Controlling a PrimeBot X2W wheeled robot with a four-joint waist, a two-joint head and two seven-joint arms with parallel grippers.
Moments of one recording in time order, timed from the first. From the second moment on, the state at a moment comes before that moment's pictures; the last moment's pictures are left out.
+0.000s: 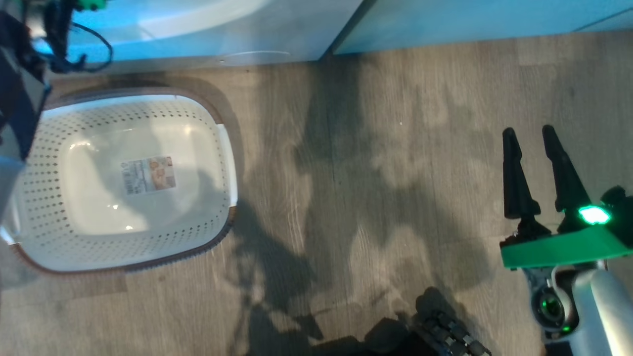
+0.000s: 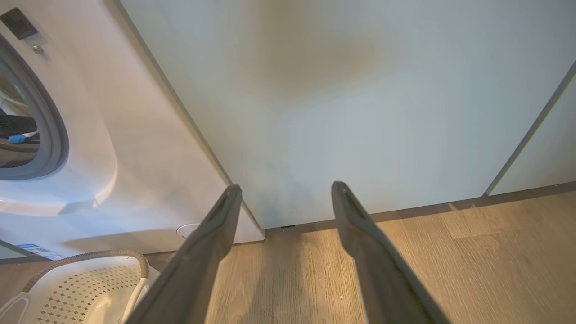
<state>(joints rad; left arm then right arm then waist) -1.22 0.52 -0.52 0.54 -0.62 0.12 0.44 -0.24 -0.05 0.16 0.06 0.39 0.13 -0.26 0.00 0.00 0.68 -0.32</state>
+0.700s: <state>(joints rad) -1.31 0.54 -0.53 0.64 -0.62 0.15 0.56 -0.28 -0.05 0.17 0.06 0.42 0.13 -0.26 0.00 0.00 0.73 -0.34</state>
